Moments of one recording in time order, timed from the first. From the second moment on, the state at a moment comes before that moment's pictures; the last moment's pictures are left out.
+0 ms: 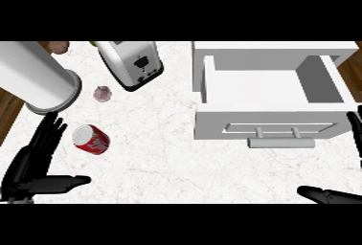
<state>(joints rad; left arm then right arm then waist) 0.07 0.16 0.25 -1.55 0.10 -0.23 -0.05 0.14 -0.10 -0.17 -2.13 -0.08 0.02 0.18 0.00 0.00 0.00</state>
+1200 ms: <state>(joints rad) -0.20 0.23 0.32 -0.75 0.02 -0.18 -0.49 0.17 -0.10 -0.26 -2.20 -0.13 0.09 0.23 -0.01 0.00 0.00</state>
